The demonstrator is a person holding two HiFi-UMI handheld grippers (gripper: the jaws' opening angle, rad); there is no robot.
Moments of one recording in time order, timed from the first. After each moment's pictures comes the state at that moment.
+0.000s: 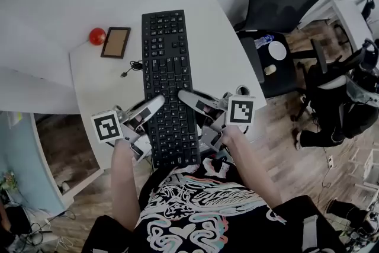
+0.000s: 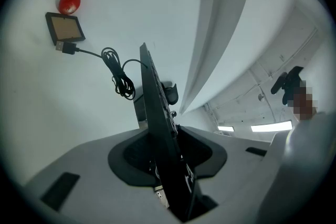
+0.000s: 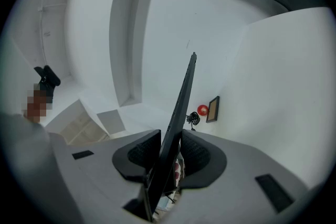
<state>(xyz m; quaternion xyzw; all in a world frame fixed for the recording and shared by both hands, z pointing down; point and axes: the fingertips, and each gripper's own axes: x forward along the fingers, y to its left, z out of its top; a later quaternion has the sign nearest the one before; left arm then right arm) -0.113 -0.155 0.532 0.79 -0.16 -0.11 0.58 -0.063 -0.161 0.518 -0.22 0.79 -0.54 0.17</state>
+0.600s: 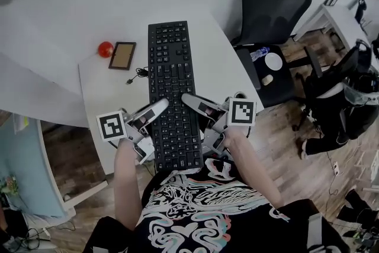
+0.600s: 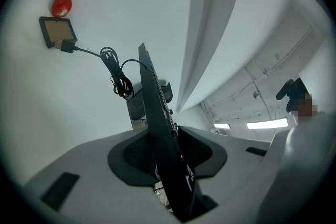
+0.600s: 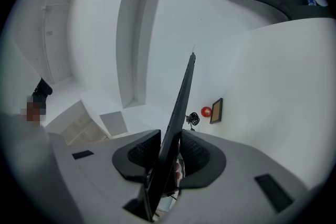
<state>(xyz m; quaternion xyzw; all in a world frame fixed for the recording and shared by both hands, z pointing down) -0.107 -0.155 0.518 0.80 -0.12 -0.12 0.58 -0.062 -0.161 0.506 -0.24 0.79 -0.53 0.18</state>
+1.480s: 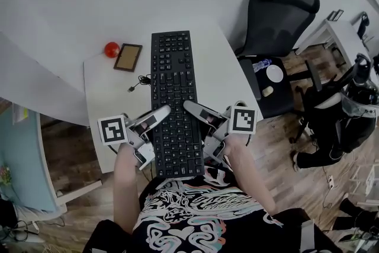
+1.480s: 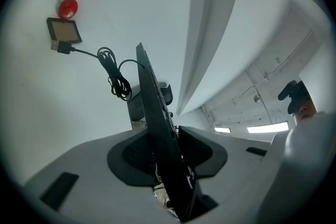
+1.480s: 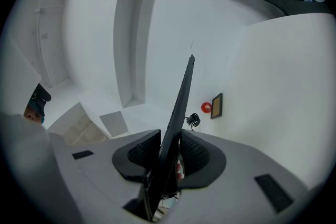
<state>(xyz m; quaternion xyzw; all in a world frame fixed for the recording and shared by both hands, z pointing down) -0.107 -0.150 0.514 0.78 -0.13 -0.14 0.59 -0.063 -0.158 0.504 -0.23 0.78 -0.55 0.17</state>
